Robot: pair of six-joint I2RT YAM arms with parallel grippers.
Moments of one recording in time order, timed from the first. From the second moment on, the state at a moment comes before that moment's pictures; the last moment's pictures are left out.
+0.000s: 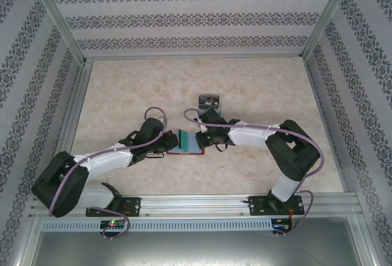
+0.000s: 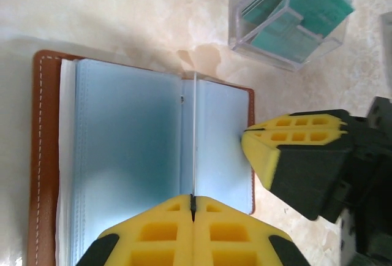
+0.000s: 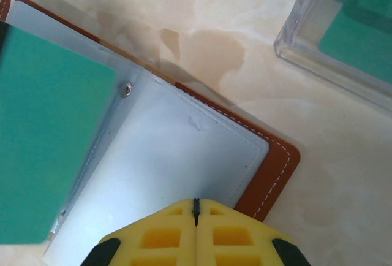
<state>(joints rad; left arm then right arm) -0.59 1.28 0.51 0.03 0.20 -0.90 0.74 1.71 0.89 -0.22 -0.15 0.36</state>
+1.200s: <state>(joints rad) -0.73 1.35 1.08 -0.33 -0.03 0.12 0.62 0.50 0.32 -0.04 0.38 0.48</state>
